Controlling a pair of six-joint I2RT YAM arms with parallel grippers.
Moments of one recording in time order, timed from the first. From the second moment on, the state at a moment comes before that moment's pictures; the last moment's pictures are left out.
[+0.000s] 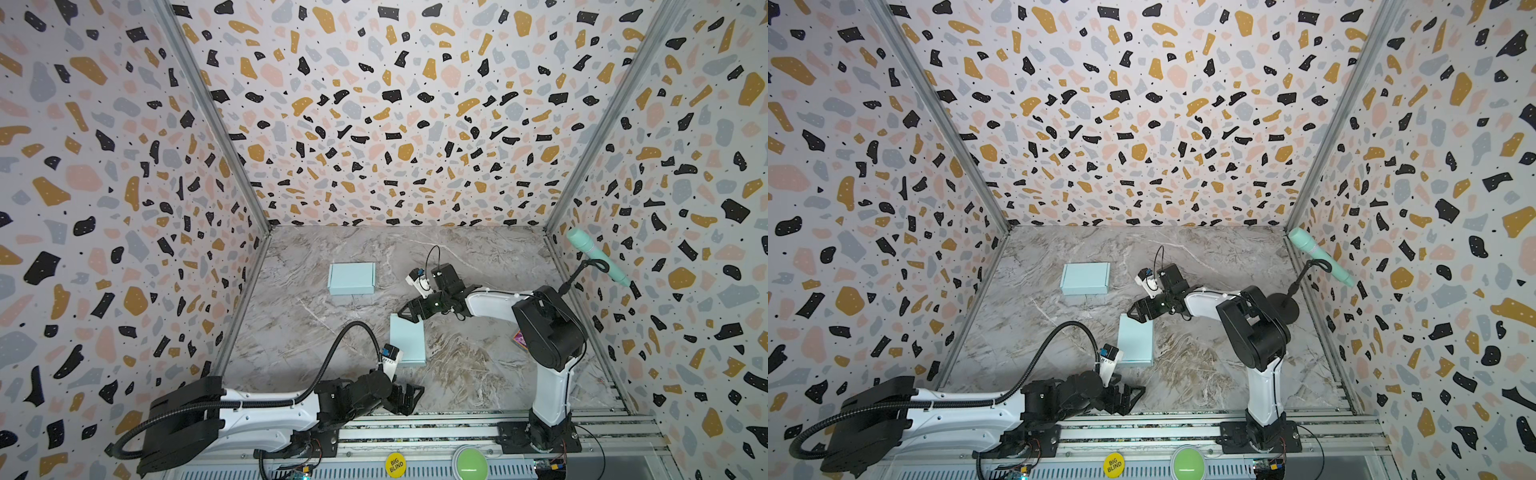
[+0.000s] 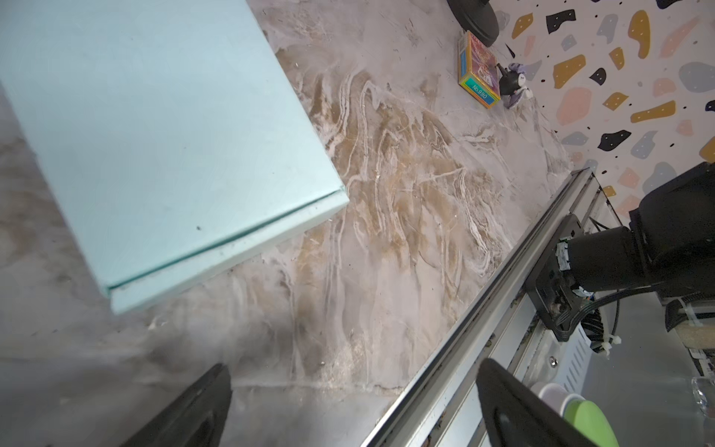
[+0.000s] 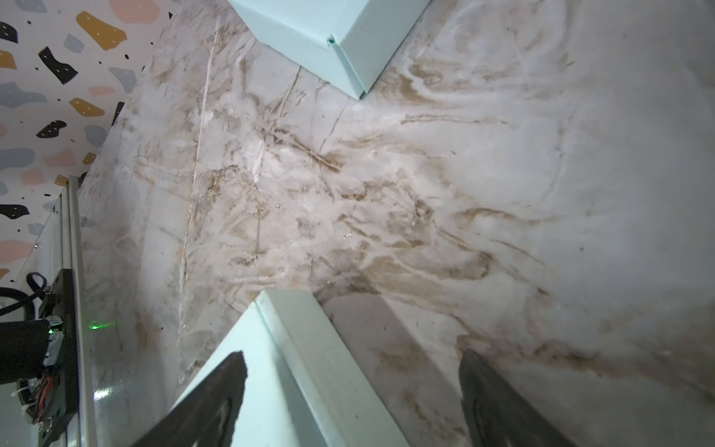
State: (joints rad) left arm -1.27 1.08 0.27 0.19 -0.18 -0.80; right arm 0.60 1.94 1.13 -0.04 -0.57 0.12
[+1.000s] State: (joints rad) left arm -1.07 1.09 0.21 0.38 -0.15 -0.79; right arm 0.59 1.66 0.78 0.09 -0.55 0.12
